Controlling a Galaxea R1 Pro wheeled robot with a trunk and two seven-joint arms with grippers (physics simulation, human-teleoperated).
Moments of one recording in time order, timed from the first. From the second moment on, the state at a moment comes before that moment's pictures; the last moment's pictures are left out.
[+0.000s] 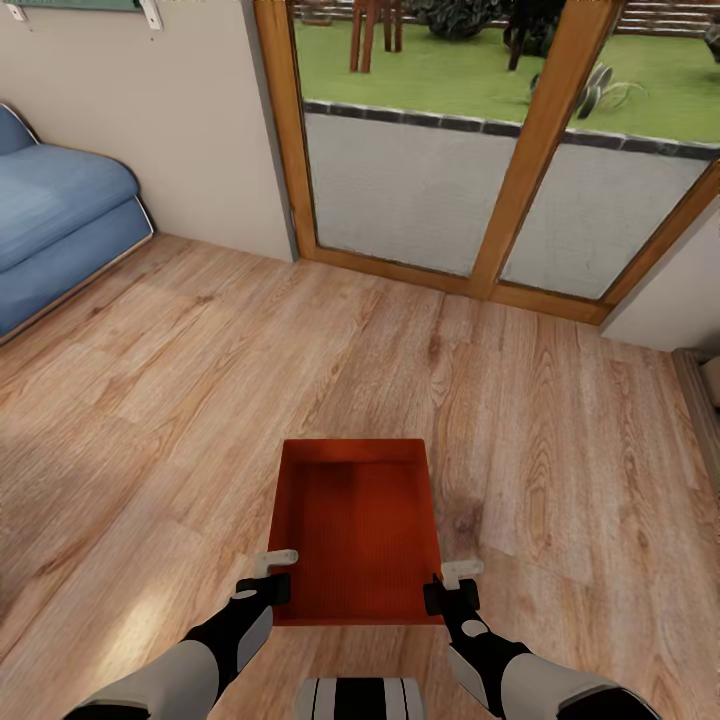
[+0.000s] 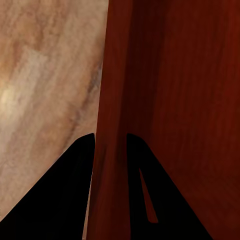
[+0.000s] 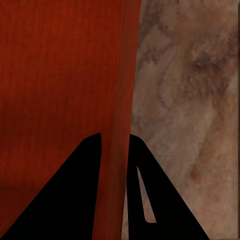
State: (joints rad) left arm -0.69 -0.11 -0.03 -0.20 0.11 0.02 0.20; right arm -0.70 0.12 0.22 0.00 -0.06 -0.34 -0.18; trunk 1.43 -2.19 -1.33
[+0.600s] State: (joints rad) left arm -0.69 -0.11 -0.03 -0.20 0.11 0.02 0.20; right arm -0.70 0.12 0.22 0.00 -0.06 -0.34 -0.18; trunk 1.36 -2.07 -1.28
